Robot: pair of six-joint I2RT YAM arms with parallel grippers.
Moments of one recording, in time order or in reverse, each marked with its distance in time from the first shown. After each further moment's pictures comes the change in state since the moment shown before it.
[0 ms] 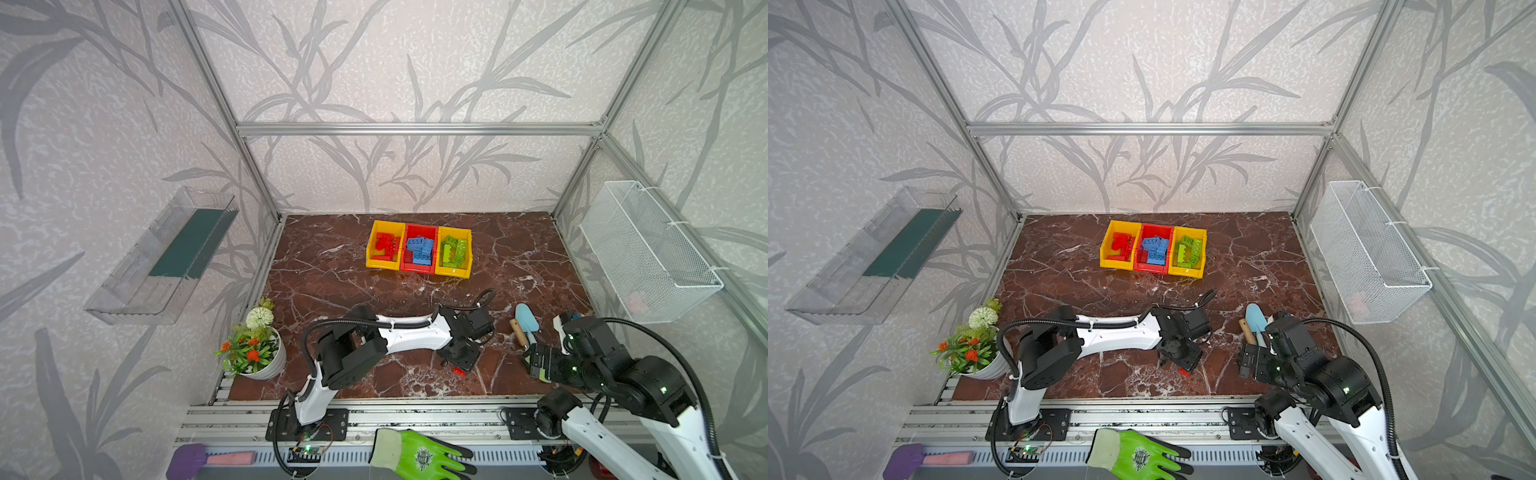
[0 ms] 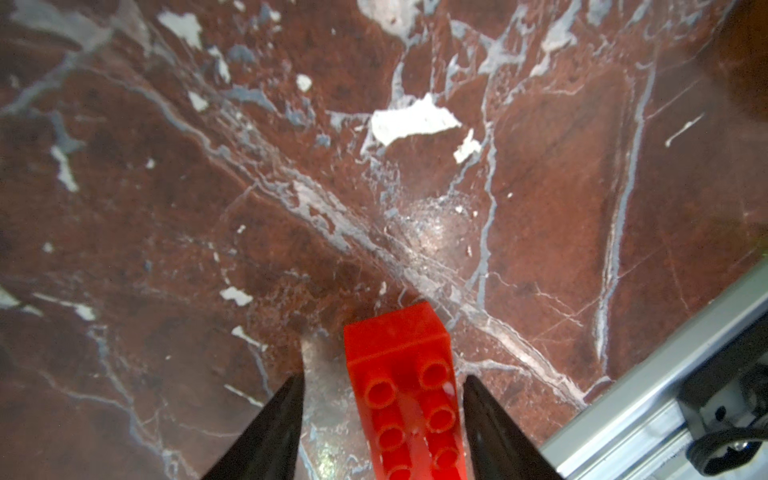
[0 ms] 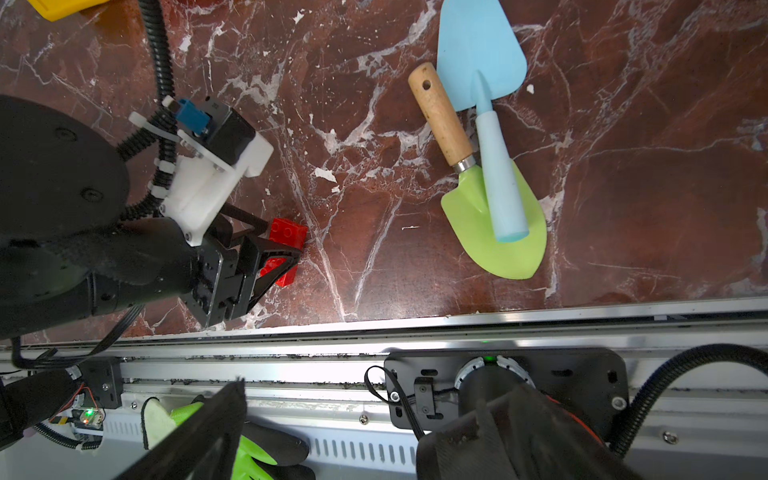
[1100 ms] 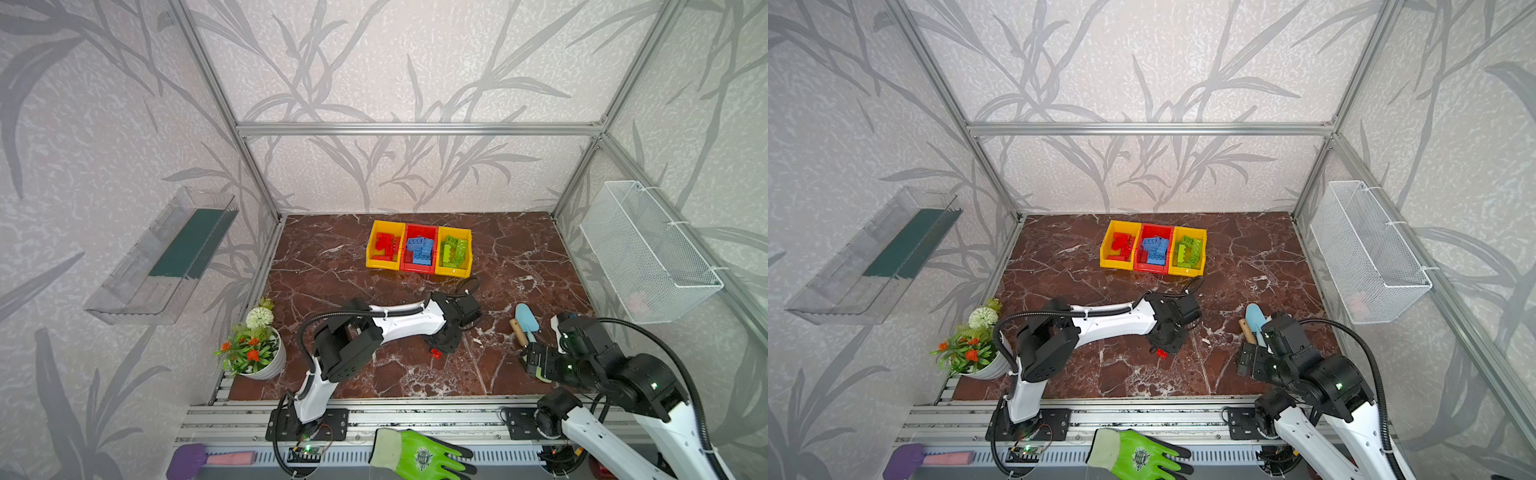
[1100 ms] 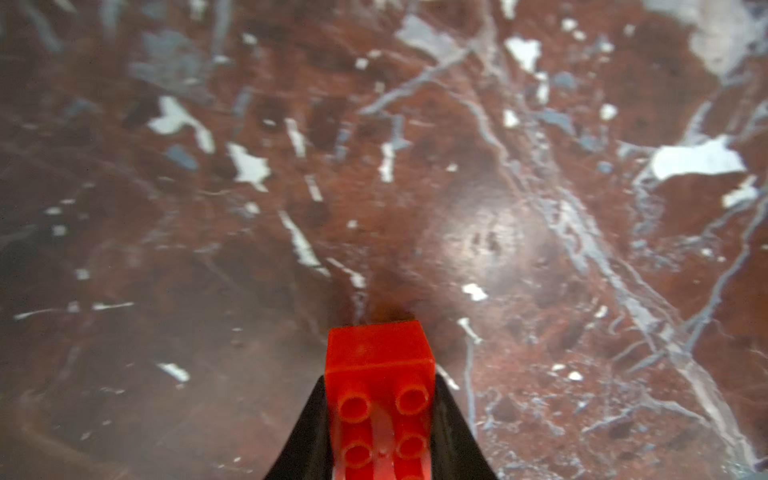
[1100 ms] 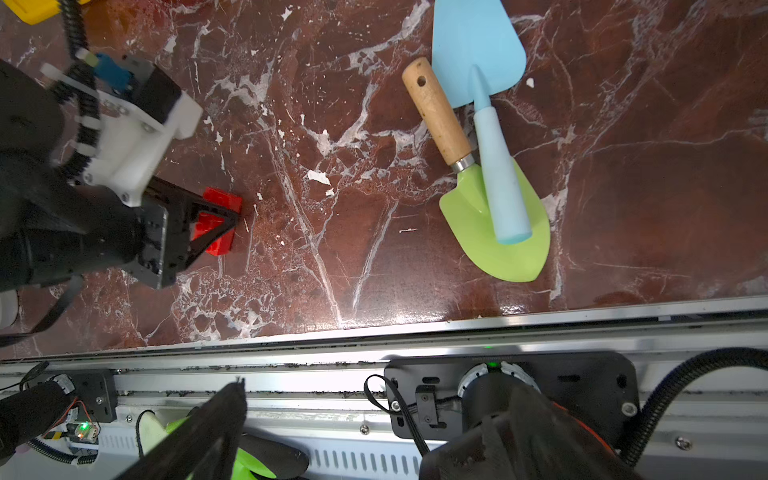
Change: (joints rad) left arm 0.127 -0.013 0.045 -0.211 -0.179 -0.001; right arm 0.000 0.015 -0.037 0.039 0.007 0.019
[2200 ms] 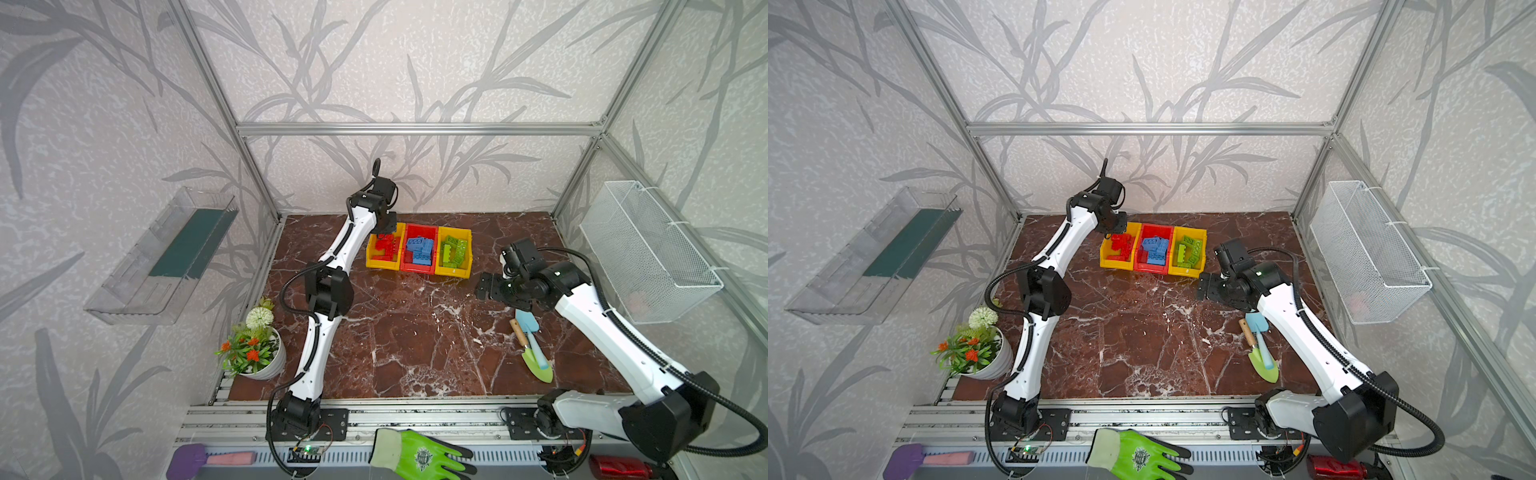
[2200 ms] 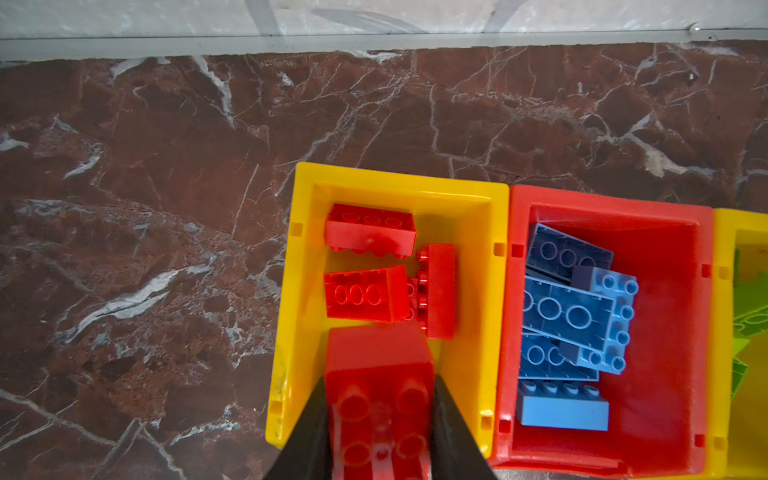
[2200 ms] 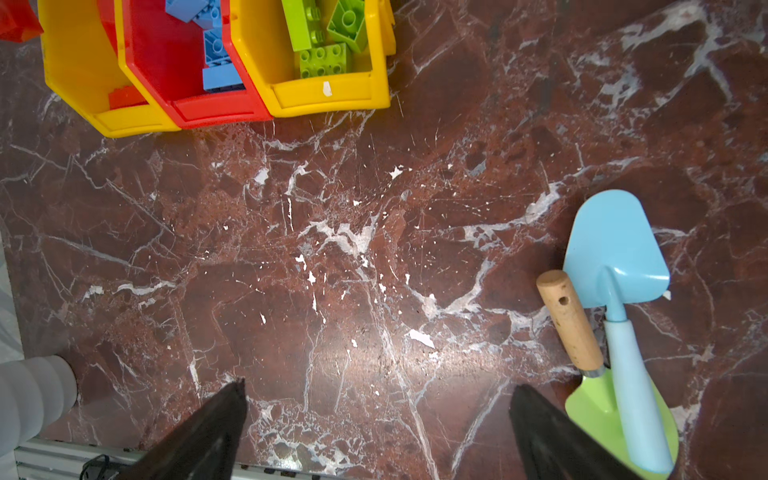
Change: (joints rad) left arm 0.709 0.436 1.071 -0.235 0.000 0.248; right arm -0.054 0.712 0.302 0.430 -0.051 -0.081
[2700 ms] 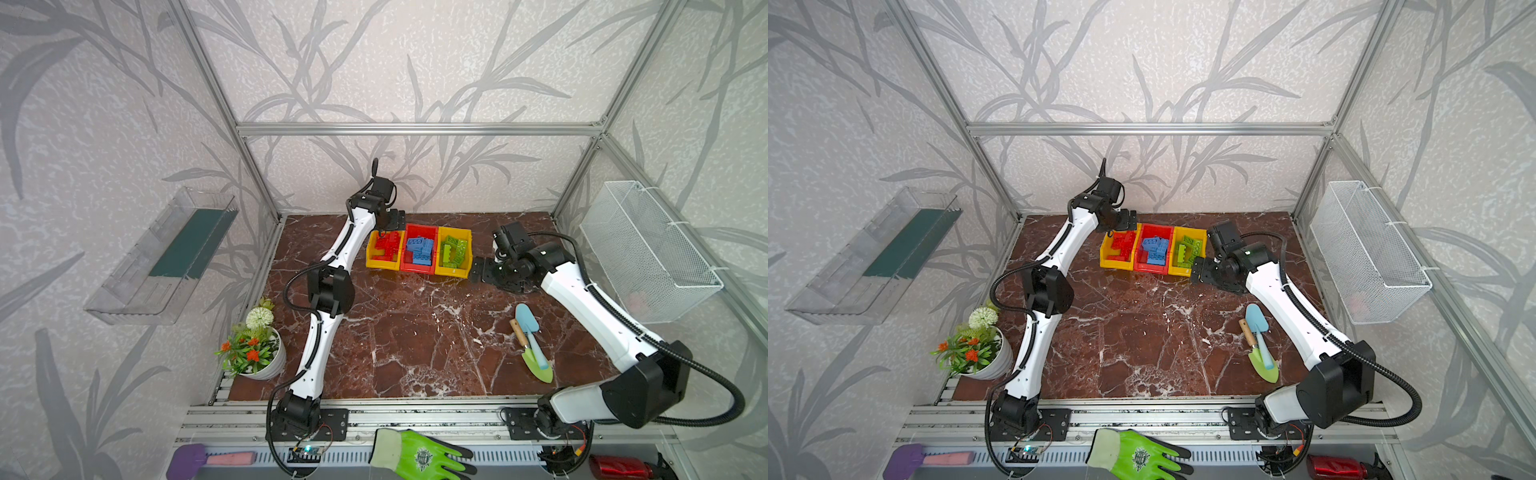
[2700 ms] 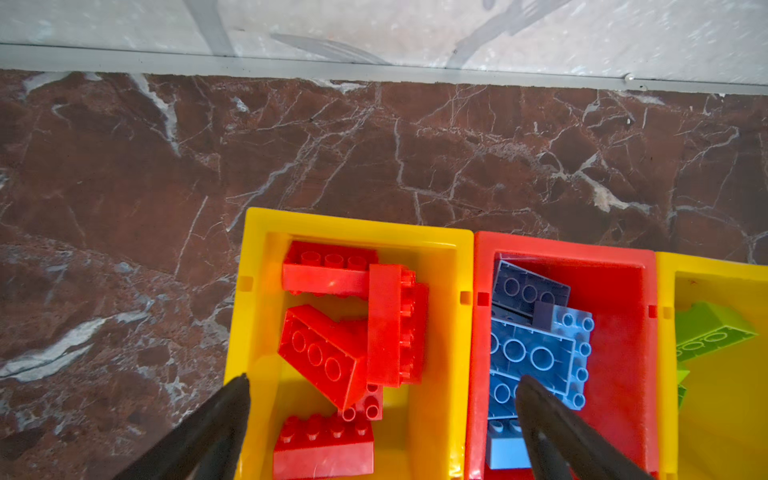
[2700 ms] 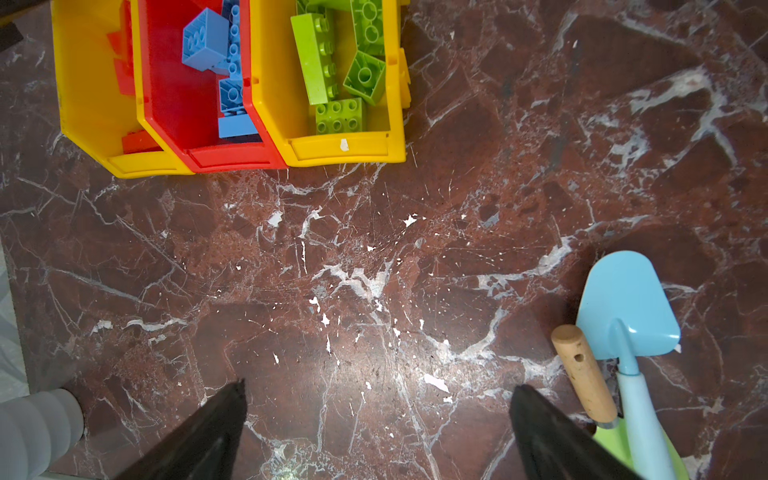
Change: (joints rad) left arm 0.022 0.064 0.068 0.063 0.077 -0.022; right arm -0.026 0.156 0.151 0.011 0.018 -0.026
